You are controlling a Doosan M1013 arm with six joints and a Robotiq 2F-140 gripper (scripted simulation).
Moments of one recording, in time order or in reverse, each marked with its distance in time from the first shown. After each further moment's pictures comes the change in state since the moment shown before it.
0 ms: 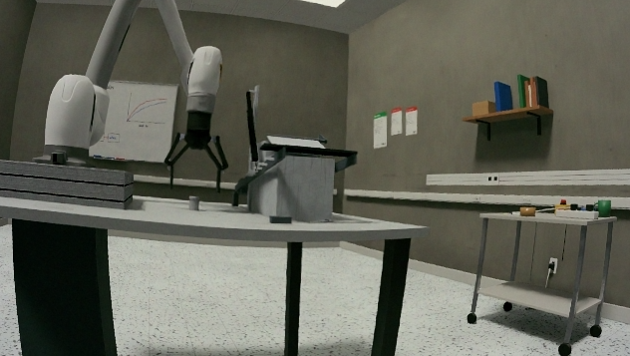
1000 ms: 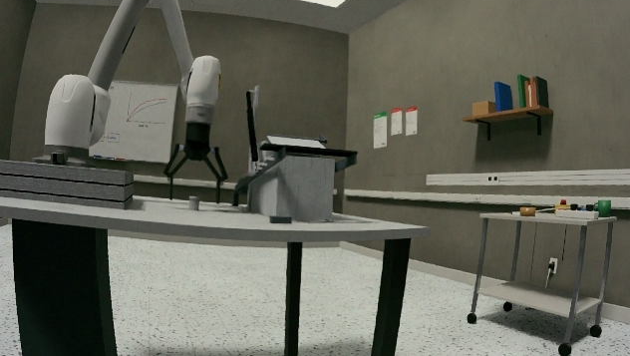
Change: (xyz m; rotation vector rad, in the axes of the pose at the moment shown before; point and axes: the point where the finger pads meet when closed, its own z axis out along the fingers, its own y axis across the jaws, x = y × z) arm 0.000 0.000 0.032 0.001 0.000 0.000
